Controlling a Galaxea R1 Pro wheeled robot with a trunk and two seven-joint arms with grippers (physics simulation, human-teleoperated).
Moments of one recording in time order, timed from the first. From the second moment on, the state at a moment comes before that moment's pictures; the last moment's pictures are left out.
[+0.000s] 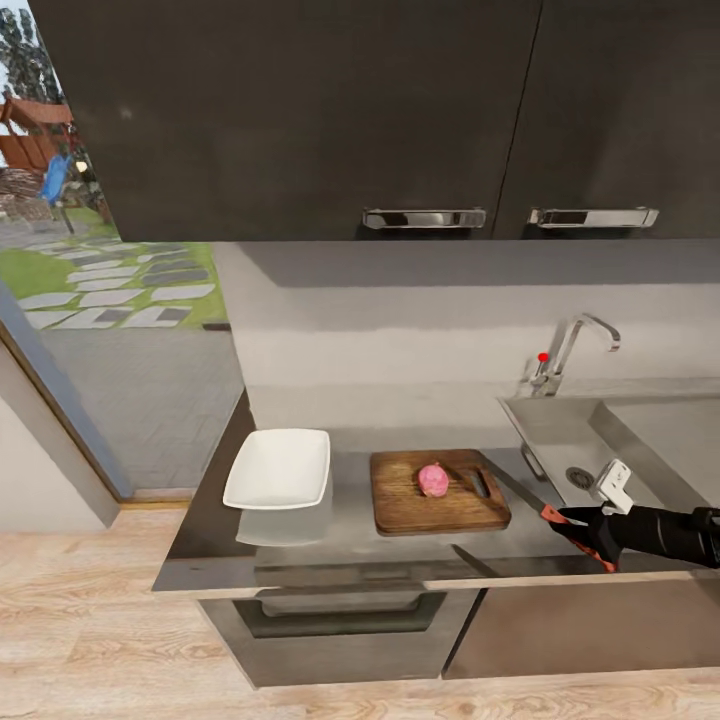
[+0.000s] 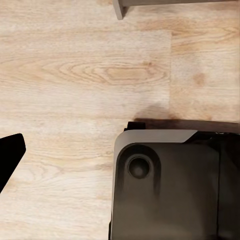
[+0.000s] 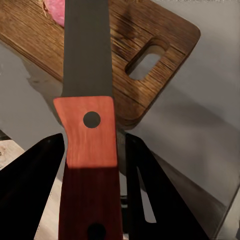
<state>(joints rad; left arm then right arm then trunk) -0.21 -0.03 -0.13 0.03 0.12 -0.39 0.17 -0.41 -0.33 -0.42 -1.56 0.56 0.48 1.39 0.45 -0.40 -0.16</state>
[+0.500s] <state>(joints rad) -0.21 -0.03 -0.13 0.03 0.12 -0.39 0.17 -0.41 -0.31 -0.42 -1.56 0.56 0.48 1.39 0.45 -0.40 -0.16</state>
